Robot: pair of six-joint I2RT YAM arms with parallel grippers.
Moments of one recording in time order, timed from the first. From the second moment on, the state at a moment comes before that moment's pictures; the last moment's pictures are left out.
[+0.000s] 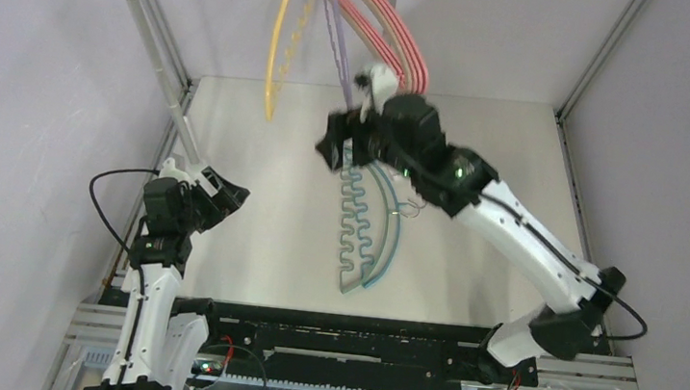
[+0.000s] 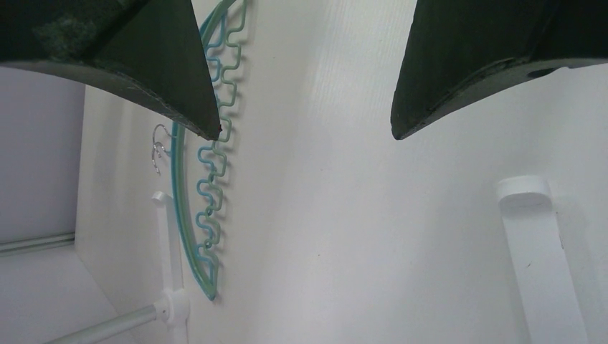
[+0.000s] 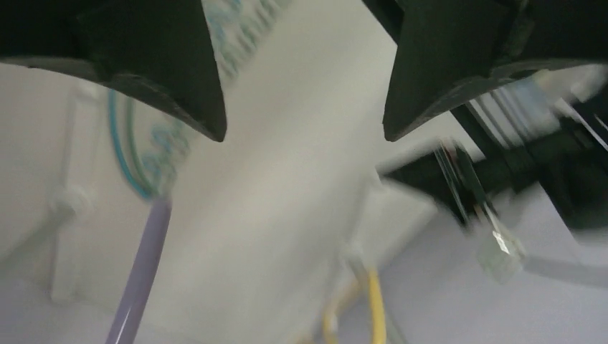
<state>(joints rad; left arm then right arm) 0.19 0.69 0.56 -0.38 0.30 -0.62 0.81 1.57 1.83 -0.53 -0.01 0.29</state>
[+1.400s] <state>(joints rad) 0.14 0.67 0.54 -0.43 0.28 -0.57 0.60 1.80 1.07 -0.33 0.02 0.49</state>
